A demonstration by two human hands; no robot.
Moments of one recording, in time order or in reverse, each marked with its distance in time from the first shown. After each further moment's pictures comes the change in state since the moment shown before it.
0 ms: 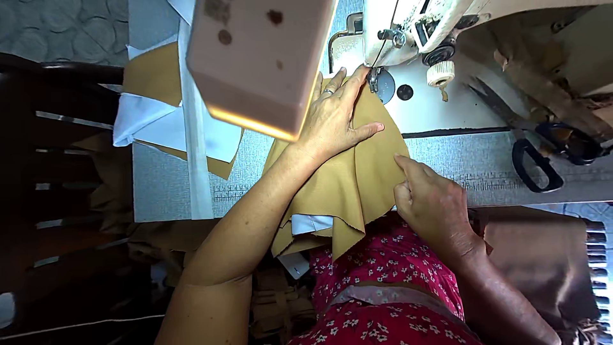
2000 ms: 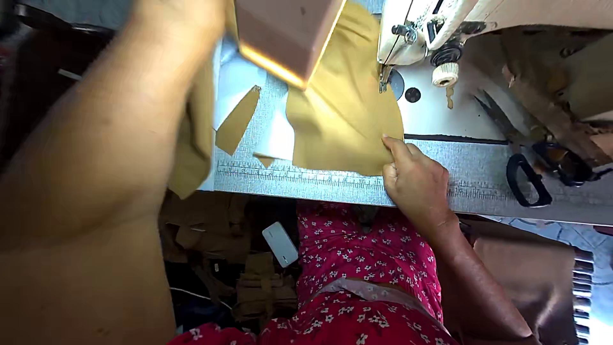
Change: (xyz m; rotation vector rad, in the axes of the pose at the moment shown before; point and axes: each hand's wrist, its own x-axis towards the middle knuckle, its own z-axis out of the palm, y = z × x) left_hand -0.005 -0.055 -0.160 0.517 -0.026 -0.641; right_hand 0.024 0.000 0.005 0.063 -0.075 -0.033
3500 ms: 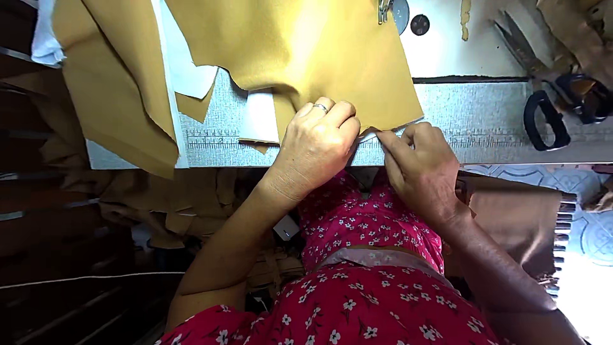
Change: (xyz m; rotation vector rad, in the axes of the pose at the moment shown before) left_hand -0.163 0.089 0.107 -0.331 0.271 0.782; right_hand -0.049 0.004 0.011 0.004 0.132 -0.205
